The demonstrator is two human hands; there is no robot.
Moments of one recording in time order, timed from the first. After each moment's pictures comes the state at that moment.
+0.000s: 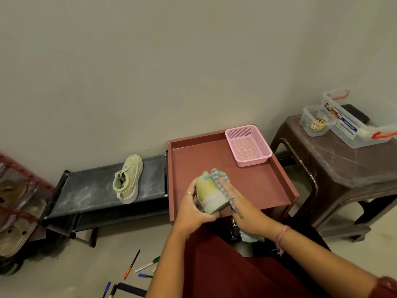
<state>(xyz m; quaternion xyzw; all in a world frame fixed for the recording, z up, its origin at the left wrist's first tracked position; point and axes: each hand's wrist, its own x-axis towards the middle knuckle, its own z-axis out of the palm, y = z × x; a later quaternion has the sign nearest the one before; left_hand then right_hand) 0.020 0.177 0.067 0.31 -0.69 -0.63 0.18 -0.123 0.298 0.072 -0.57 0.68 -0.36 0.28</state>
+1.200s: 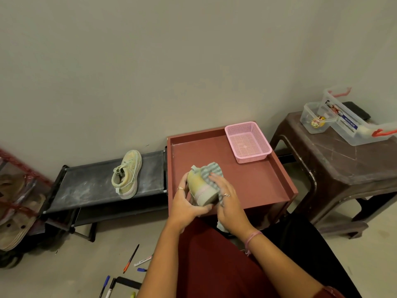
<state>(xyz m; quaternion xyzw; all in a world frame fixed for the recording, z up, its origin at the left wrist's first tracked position) 0.027 0.165 0.059 0.33 -0.67 -0.63 0.21 -0.090 0.268 0.035 -0.49 0.70 -0.51 0.12</state>
